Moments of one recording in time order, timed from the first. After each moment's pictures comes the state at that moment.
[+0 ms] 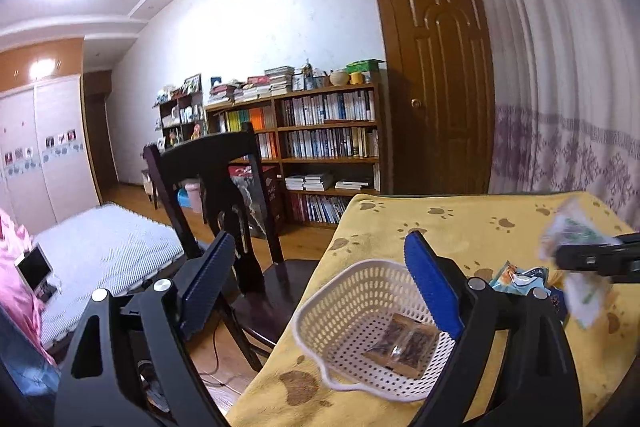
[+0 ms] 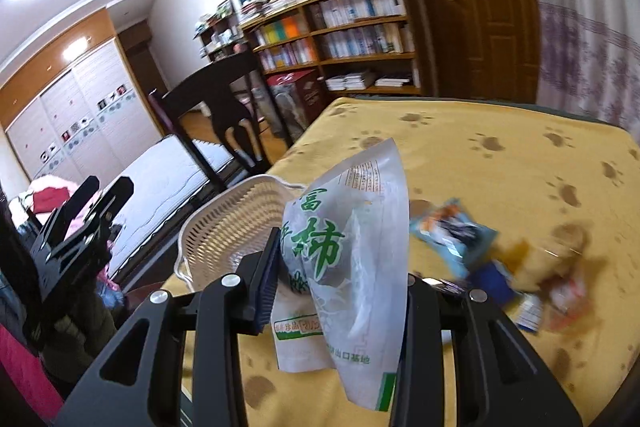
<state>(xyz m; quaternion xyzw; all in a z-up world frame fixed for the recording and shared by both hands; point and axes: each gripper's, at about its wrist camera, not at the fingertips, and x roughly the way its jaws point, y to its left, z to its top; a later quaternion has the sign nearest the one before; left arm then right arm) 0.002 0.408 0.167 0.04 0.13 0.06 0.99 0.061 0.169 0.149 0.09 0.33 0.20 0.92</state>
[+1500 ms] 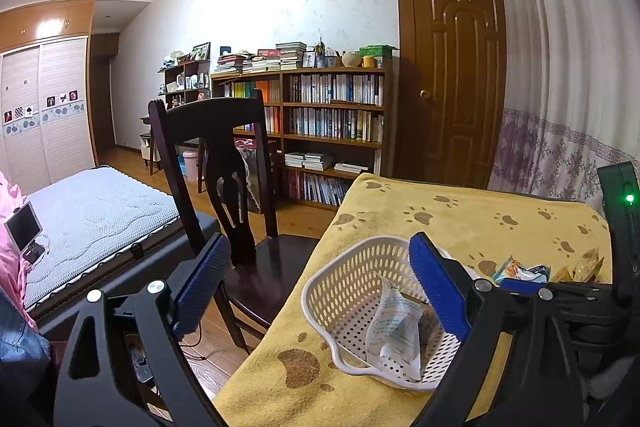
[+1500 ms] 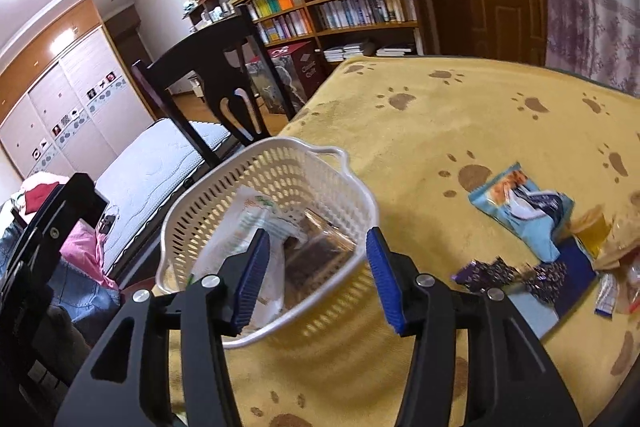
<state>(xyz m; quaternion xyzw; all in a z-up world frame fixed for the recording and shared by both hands) 0.010 0.434 0.144 -0.01 0.17 0.06 0.98 0.096 0.225 0.094 0.10 0.38 0.18 0.90</state>
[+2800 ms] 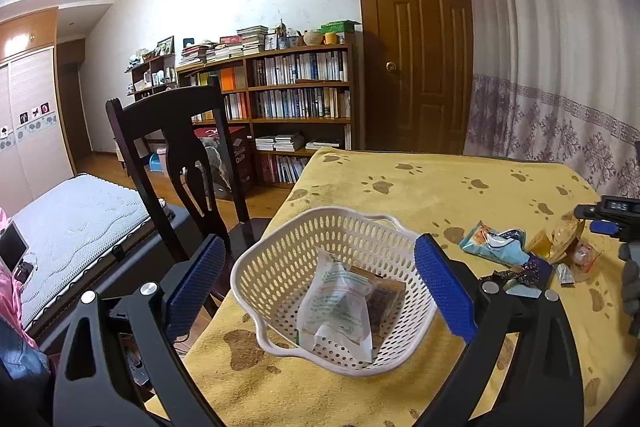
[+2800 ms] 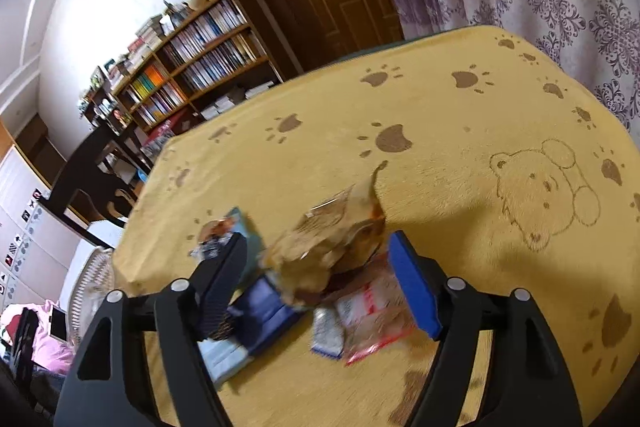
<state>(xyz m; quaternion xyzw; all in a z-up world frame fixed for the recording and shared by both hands) 0.019 0.382 0.128 0.03 0.21 0.01 0.98 0.110 -0.034 0.060 0.23 0.36 -0.01 0.91</state>
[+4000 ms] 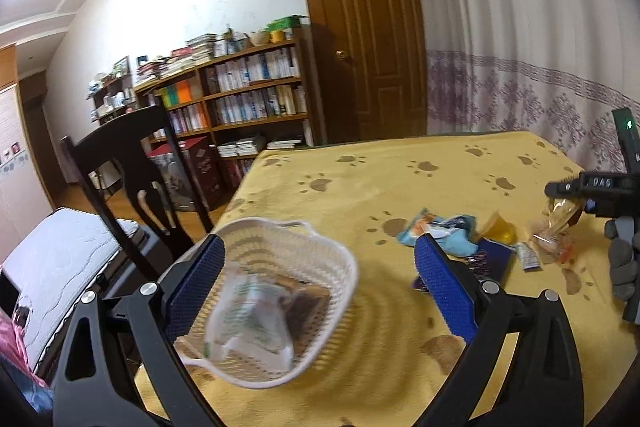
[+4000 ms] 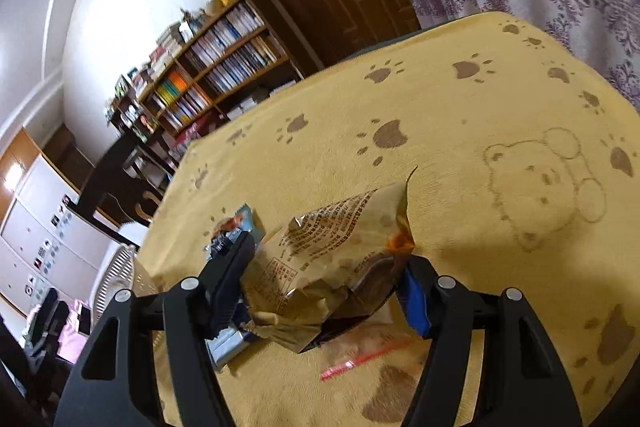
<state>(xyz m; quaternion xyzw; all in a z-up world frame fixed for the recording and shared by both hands) 0.027 0.299 0.130 0.10 0.22 -0.06 0.97 0.086 -0.068 0.057 0.27 0.34 0.04 0.90</state>
